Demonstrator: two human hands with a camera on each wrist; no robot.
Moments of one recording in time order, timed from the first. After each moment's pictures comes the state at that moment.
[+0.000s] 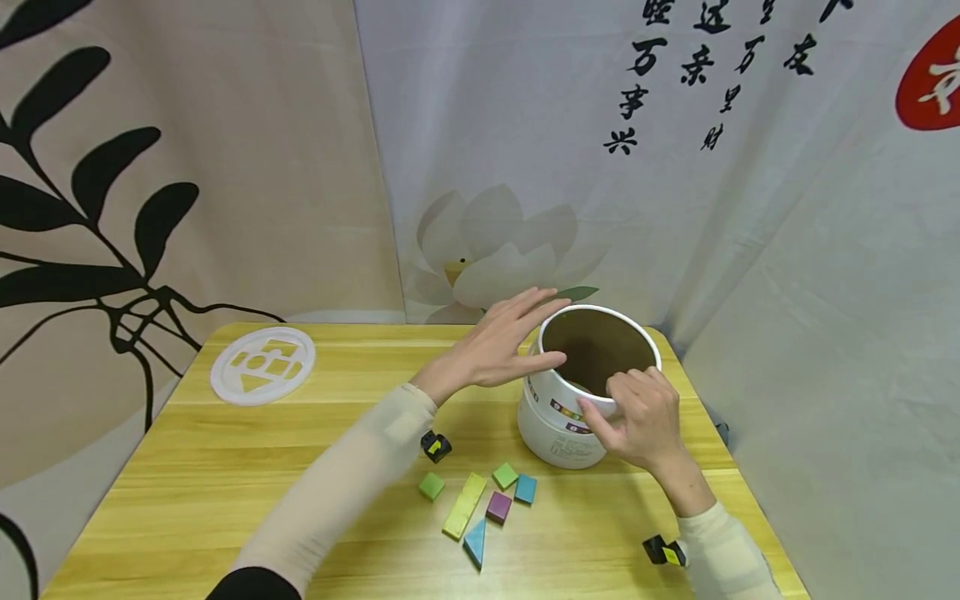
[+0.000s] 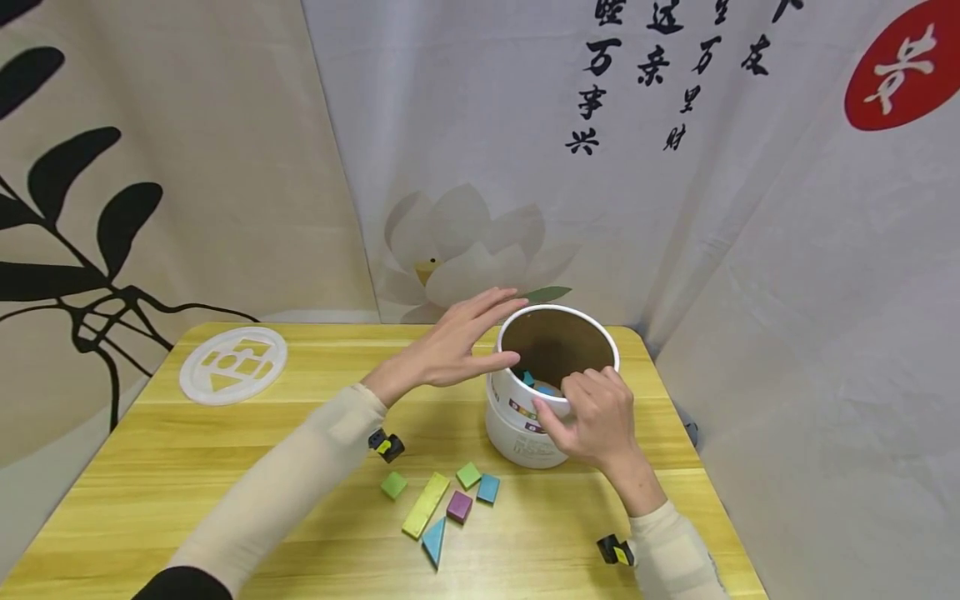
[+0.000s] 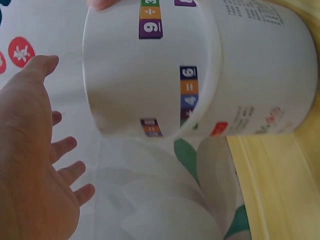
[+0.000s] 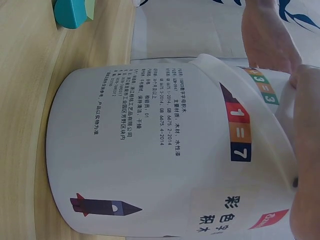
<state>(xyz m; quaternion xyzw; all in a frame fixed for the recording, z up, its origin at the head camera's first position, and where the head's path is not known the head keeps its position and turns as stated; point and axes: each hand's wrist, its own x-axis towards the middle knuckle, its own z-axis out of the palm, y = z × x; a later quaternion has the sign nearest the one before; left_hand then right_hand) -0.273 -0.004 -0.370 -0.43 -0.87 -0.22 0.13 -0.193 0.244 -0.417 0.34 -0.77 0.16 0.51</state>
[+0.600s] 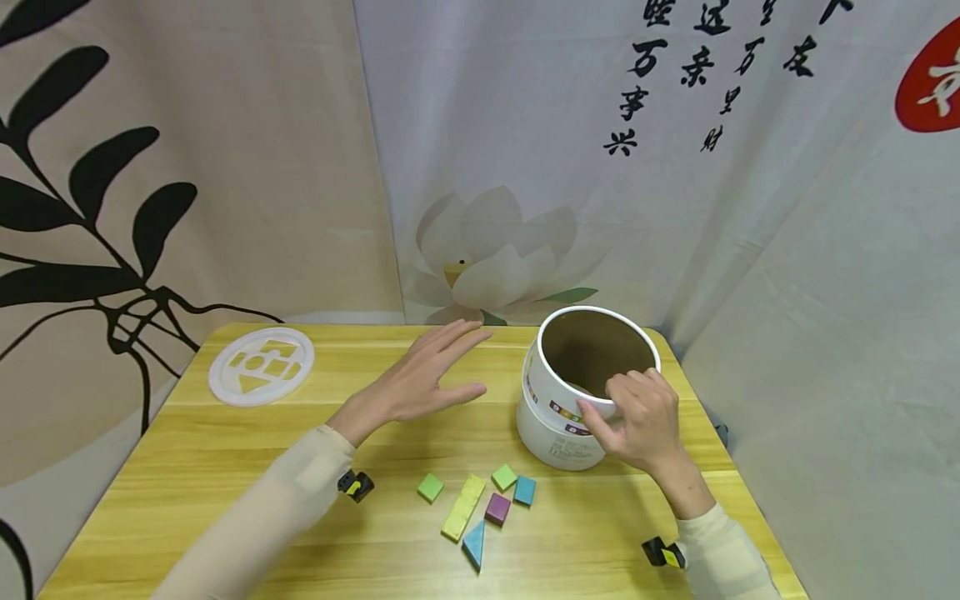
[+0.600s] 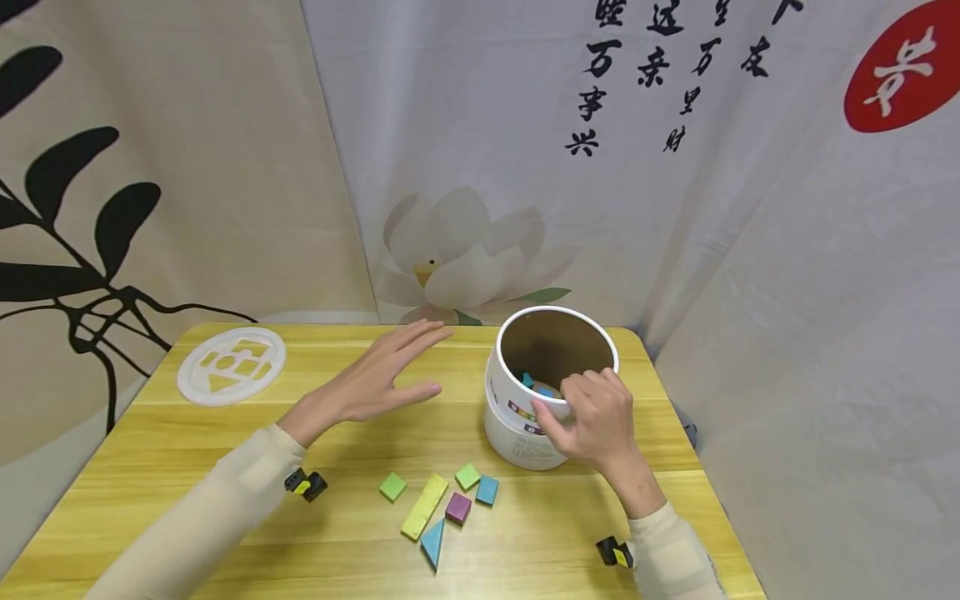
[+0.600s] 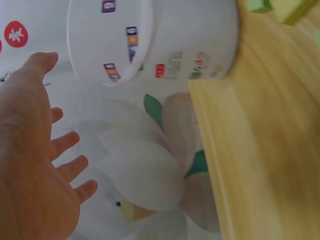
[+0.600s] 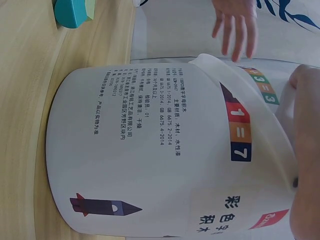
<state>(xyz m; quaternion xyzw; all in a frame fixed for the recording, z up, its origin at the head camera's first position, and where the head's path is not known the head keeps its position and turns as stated) -0.245 -0.101 -0.411 -0.42 -0.87 -0.24 0.13 -0.192 0.244 -0.418 0.34 -0.78 0.17 0.50</state>
